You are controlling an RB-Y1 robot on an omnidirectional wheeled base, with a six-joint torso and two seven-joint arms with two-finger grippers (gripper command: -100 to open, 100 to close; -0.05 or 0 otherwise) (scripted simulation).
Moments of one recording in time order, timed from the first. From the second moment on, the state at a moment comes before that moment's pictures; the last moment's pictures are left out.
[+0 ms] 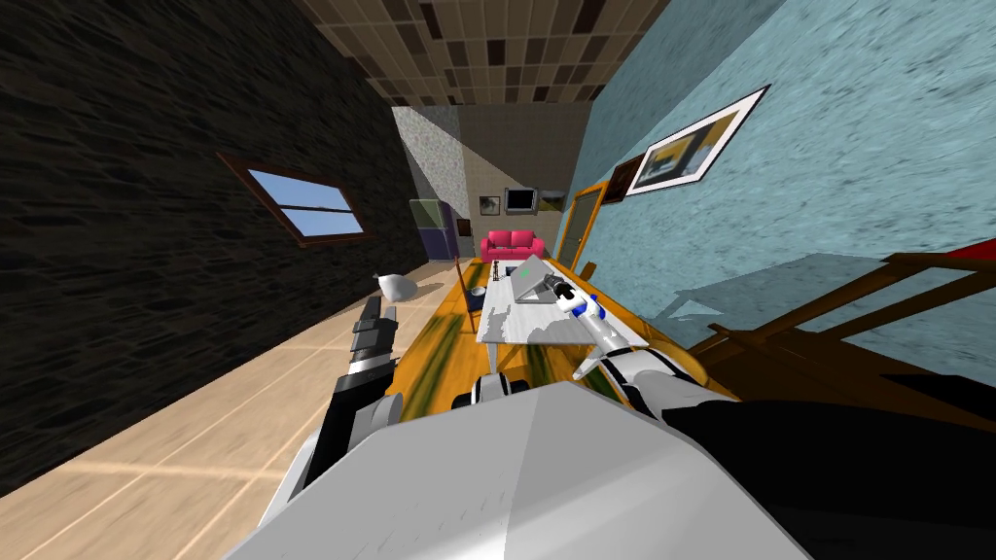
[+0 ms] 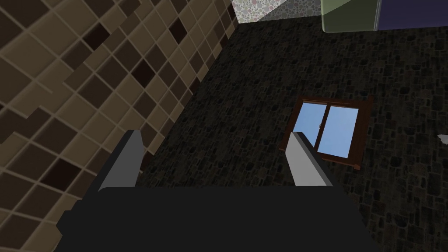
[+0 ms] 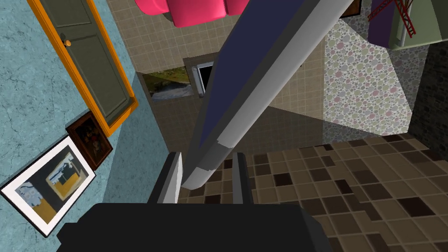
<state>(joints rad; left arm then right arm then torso) 0.50 0.04 0.07 -2.24 -0.05 -0.38 -0.10 -0.35 -0.64 -0.02 -1.28 0.14 0.22 0.60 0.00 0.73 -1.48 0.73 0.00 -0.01</state>
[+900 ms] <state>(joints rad) 0.50 0.04 0.07 -2.24 -0.05 -0.38 -0.10 -0.30 -0.51 -0.08 -1.13 0.13 0.00 0.49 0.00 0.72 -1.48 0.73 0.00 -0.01</state>
